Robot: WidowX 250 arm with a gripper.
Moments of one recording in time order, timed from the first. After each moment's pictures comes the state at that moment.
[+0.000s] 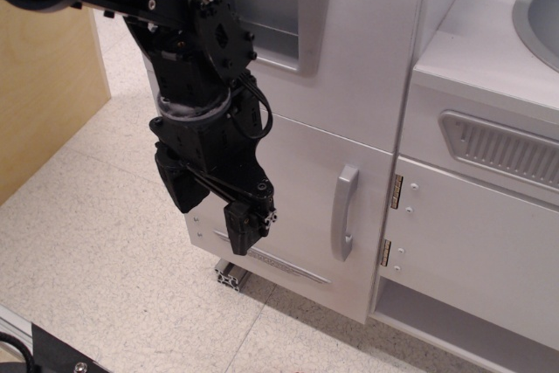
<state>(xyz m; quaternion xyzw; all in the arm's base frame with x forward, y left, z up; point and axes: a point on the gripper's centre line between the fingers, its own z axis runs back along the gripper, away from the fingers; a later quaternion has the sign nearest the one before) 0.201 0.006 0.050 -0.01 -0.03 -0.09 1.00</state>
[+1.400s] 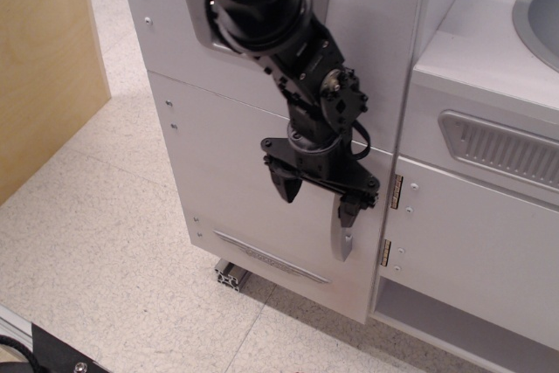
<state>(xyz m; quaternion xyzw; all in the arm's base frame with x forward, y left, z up) 0.307 -0.024 -0.031 0.01 -0.13 0.01 0.99</state>
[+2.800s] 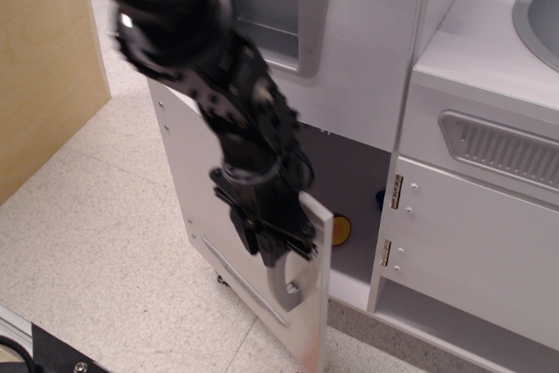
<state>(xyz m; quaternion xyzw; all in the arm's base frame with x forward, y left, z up) 0.237 0.001 -0.012 -0.01 -0.07 -0.10 0.99</state>
